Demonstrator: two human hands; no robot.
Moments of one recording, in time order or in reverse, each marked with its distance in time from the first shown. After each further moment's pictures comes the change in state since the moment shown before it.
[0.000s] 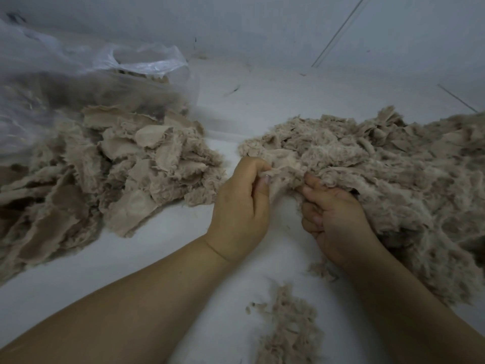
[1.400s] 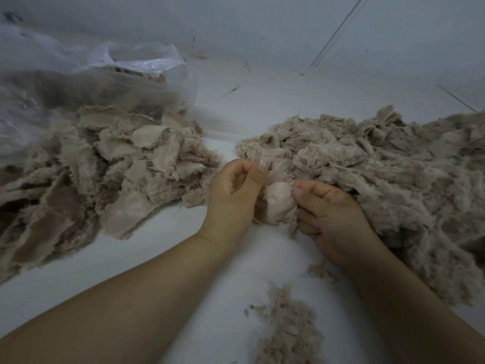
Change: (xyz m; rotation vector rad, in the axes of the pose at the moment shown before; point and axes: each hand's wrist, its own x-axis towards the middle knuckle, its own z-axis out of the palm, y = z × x) left_hand 0.006 -0.004 0.003 -0.524 -0.003 -0.561; right_hand -0.005 -0.001 -0.003 -0.091 -0.120 -0.062
